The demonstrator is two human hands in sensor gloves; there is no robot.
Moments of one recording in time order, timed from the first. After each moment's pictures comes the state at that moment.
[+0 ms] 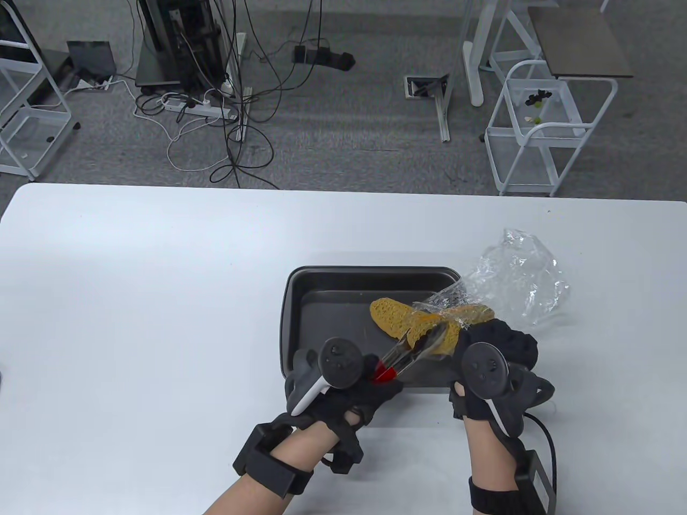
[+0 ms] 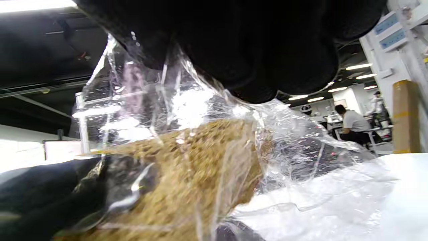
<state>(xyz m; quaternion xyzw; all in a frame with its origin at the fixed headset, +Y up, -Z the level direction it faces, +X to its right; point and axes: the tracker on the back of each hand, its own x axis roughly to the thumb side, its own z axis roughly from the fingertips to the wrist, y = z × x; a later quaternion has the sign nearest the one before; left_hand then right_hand) -0.052 -0.721 -0.250 -0.19 -0.08 0.34 0.92 0.184 -0.651 -0.239 -0.11 -0.25 0.95 0.13</state>
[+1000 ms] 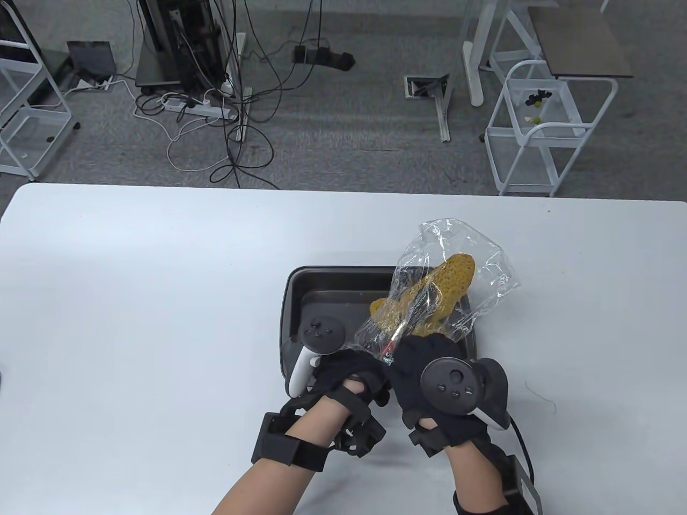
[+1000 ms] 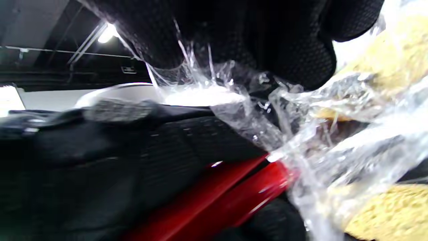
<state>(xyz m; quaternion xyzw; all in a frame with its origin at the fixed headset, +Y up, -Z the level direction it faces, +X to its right) -0.054 -0.729 -0.276 -0.28 0.00 0.49 0.82 0.116 -0.625 -0.222 0.21 -0.09 0.93 0.27</state>
